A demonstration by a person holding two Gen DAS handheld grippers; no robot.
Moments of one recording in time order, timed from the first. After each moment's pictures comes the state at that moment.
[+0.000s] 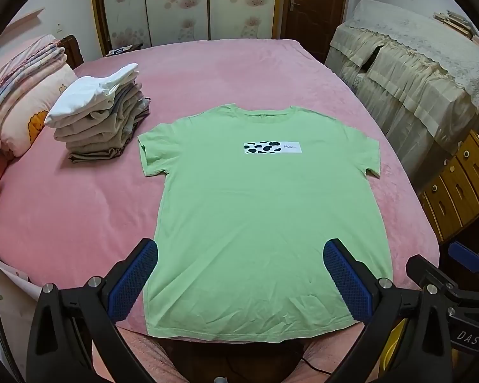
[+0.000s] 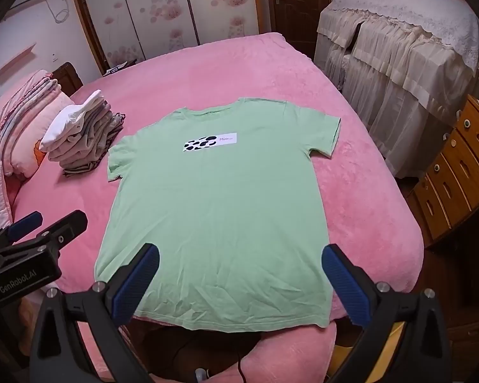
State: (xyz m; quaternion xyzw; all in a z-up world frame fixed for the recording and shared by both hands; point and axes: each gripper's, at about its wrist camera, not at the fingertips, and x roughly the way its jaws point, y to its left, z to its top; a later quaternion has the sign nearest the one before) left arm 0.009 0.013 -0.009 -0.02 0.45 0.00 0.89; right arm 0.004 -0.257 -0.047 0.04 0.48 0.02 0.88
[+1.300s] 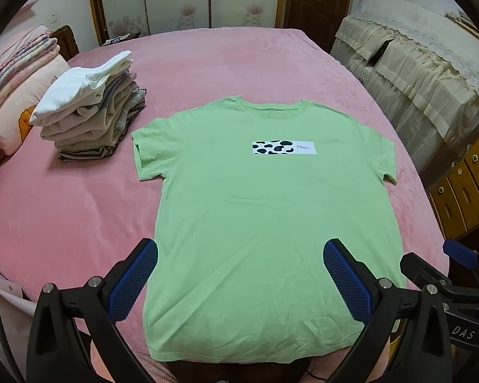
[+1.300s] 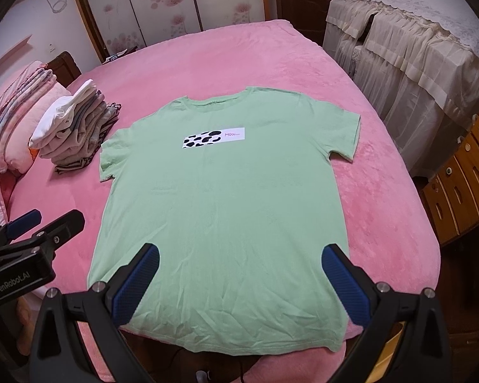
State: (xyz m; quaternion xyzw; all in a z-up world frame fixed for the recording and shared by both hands) left arm 0.071 0.033 -0.038 -0.03 0.48 0.00 0.88; right arm 0.064 -0.240 -0.075 0.02 0.49 0.02 0.87
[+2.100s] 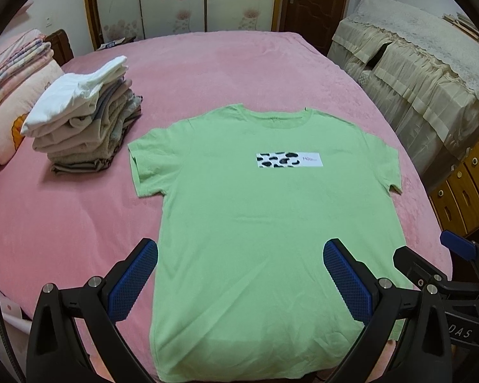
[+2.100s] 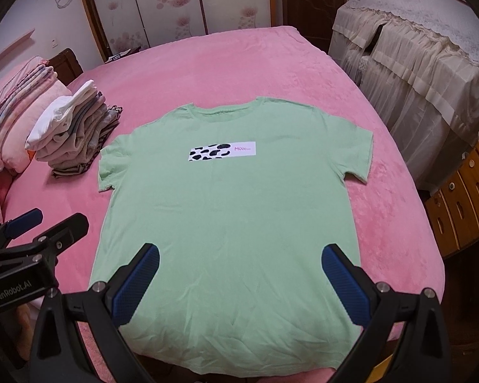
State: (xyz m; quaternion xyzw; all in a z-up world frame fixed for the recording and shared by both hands) left arm 0.099 0.052 -0.044 -0.02 0.47 -0.01 0.88; right arm 0.096 -0.214 -0.076 0.00 0.47 0.02 0.88
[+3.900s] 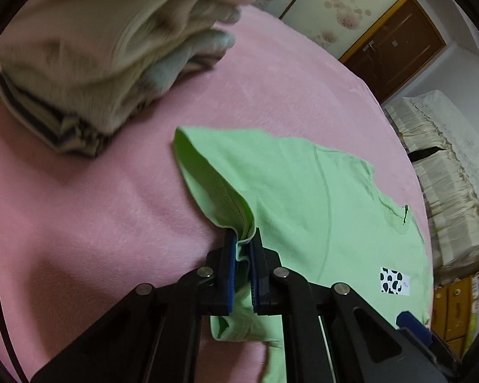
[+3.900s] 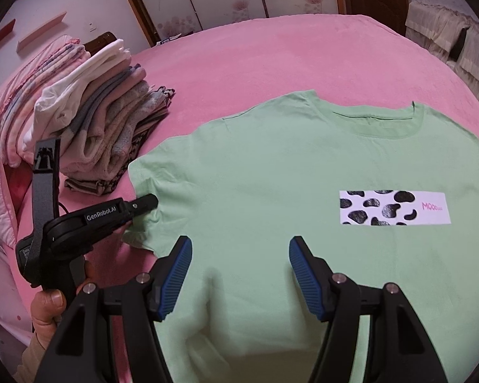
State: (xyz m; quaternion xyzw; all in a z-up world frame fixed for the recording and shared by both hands) left arm 0.306 0.242 -0.236 -0.28 0.45 0.02 0.85; right arm 0.265 -0.051 -0.208 0.03 0.49 0.15 0.85
